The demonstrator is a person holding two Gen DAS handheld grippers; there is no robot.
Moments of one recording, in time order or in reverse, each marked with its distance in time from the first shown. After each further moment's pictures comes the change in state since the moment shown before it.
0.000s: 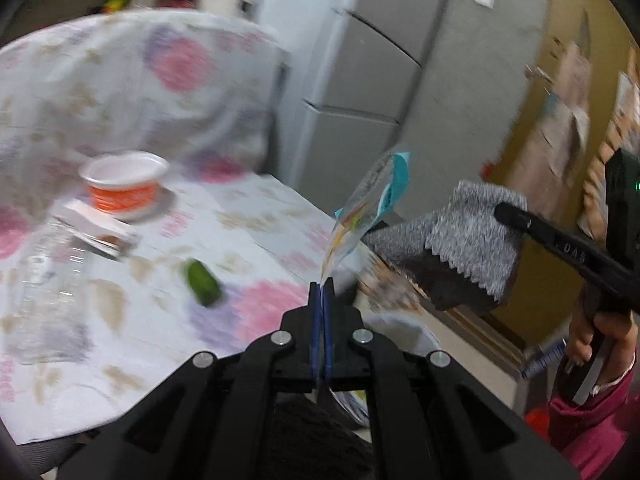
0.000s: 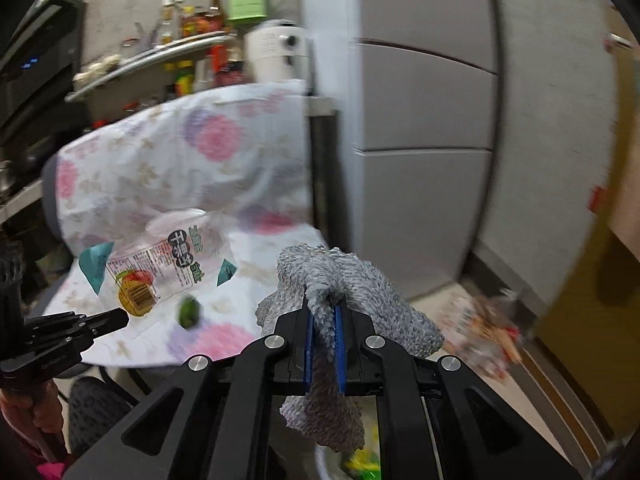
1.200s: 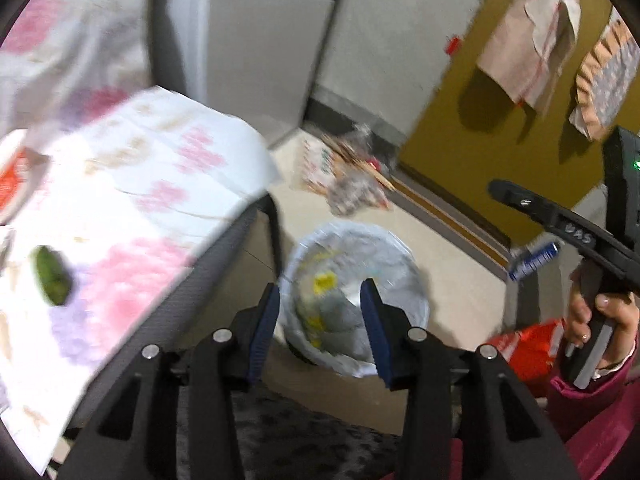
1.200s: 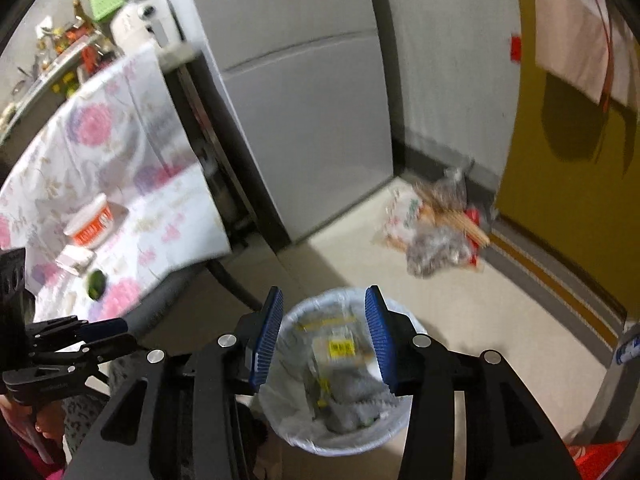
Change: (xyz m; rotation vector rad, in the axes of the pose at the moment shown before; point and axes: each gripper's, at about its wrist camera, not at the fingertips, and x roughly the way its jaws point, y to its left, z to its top) left arm 0.114 -0.064 0.000 0.147 0.344 -0.058; right arm 0.035 -0.112 -0.062 0.278 0.157 -0.070
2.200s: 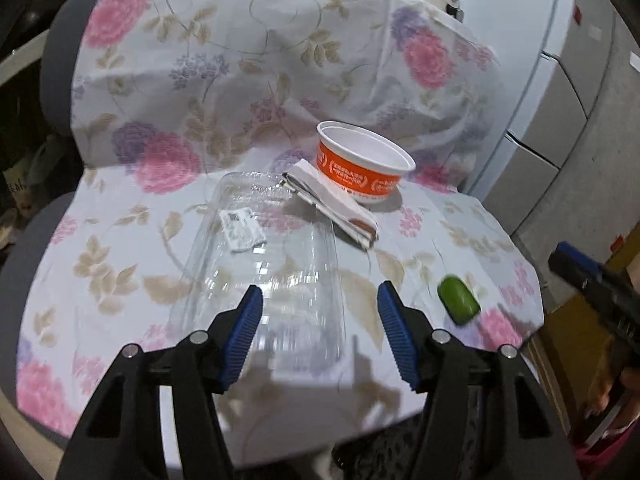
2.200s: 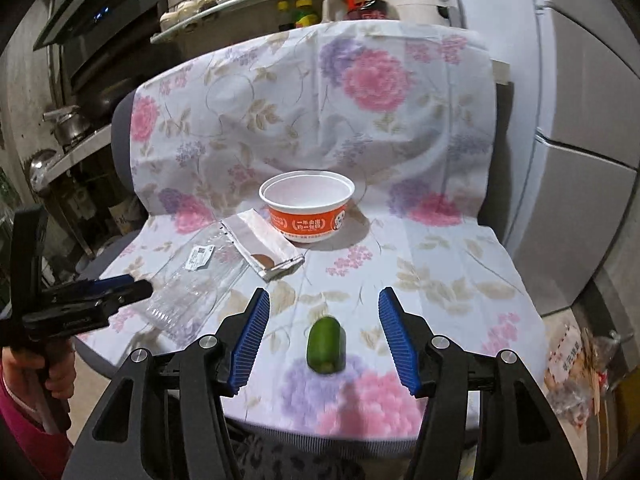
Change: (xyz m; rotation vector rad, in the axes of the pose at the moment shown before) left arm -0.157 0.254 -0.081 -0.558 -0.312 0.448; right arm 0.077 0.320 0.020 -0.525 -0.001 0.441
